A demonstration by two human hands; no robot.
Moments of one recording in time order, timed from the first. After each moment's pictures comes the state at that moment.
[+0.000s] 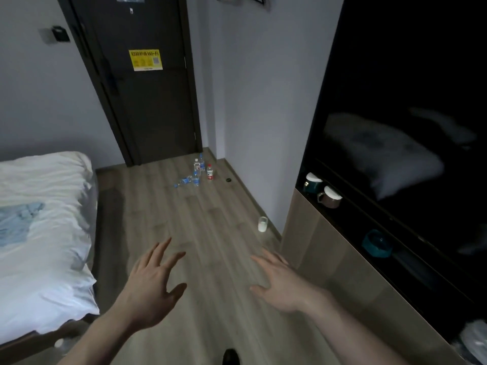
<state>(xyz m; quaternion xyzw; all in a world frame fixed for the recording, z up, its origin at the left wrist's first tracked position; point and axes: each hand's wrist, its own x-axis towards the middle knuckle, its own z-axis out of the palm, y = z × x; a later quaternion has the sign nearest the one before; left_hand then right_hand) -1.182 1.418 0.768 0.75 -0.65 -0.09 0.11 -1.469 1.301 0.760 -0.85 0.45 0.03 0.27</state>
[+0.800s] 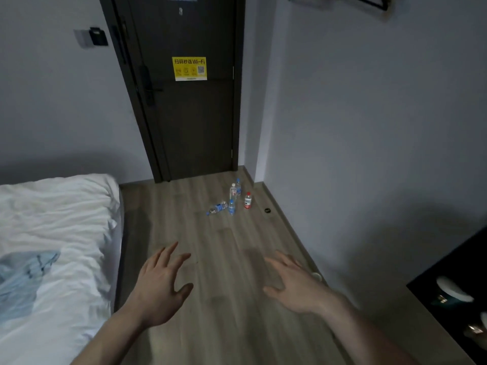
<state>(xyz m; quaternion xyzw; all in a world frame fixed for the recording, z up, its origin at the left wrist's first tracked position) -0.794 1.072 0.752 0.79 -0.59 -0.12 0.11 -1.087 0.927 0.773 -0.86 0.43 0.07 0.27</state>
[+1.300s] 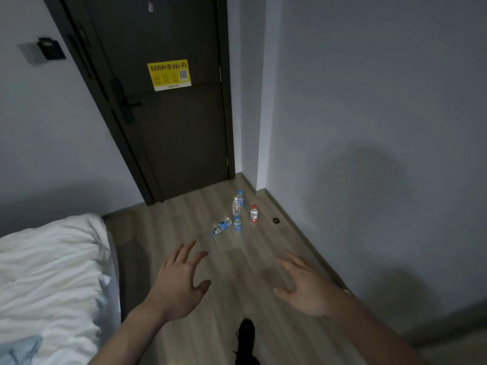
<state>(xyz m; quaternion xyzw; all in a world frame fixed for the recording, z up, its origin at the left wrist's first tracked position) -0.618 0.842 0.750 0.74 -0.65 -0.15 0.09 -0.920 0.755 0.760 -0.81 0.49 0.04 0.32</state>
